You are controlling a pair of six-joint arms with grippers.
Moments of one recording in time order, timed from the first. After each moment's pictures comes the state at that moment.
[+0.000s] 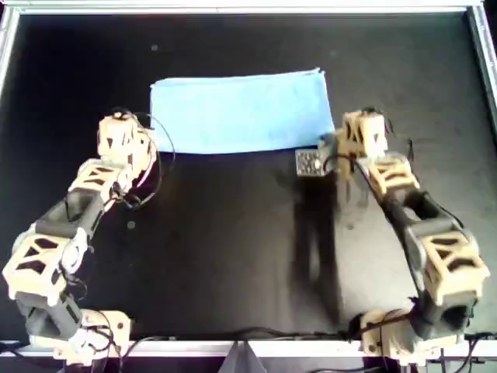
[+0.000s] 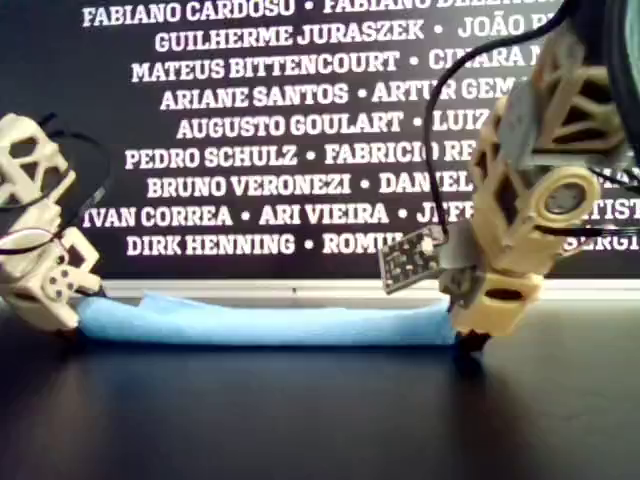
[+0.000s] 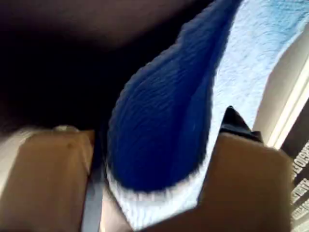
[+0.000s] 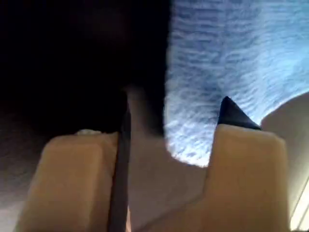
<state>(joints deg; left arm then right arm) -9.5 65.9 96.0 8.4 4.7 7.1 14.2 57.2 82.5 25.1 -5.3 7.0</state>
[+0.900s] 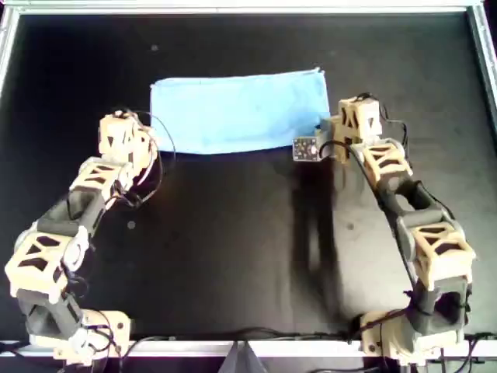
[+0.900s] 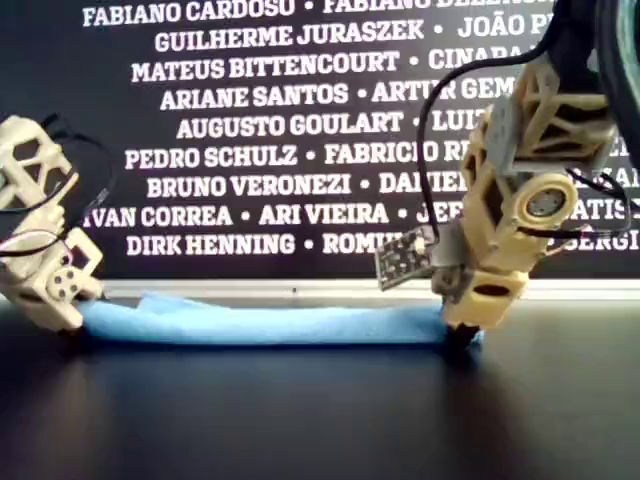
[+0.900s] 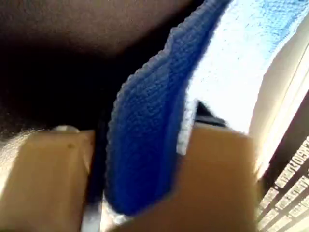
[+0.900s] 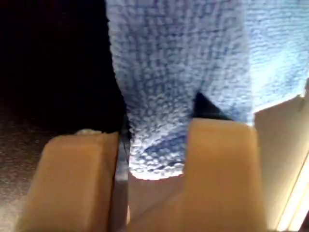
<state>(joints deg) -9.6 64.6 95.0 8.1 5.0 7.5 14.2 50.4 70.2 28.4 -5.3 7.0</state>
